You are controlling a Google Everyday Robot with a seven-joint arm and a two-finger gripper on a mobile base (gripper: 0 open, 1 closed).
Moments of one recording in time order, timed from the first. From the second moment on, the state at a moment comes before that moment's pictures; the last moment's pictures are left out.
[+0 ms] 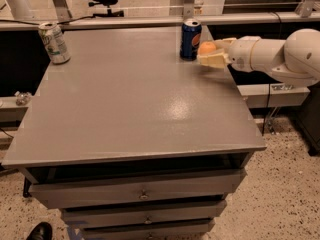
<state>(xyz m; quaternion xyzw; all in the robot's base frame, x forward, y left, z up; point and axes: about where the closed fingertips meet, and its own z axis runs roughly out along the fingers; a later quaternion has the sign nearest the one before) 0.733 -0.177 0.881 -0.38 0.71 0.15 0.58</state>
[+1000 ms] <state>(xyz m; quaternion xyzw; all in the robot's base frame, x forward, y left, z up) 0.763 -0.168 0.861 -0.37 0.70 0.17 0.58</state>
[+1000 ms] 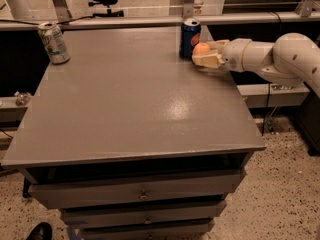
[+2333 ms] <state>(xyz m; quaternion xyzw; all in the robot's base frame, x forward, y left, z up) 0.756 -0.169 0.860 -0.37 0.71 0.18 0.58</state>
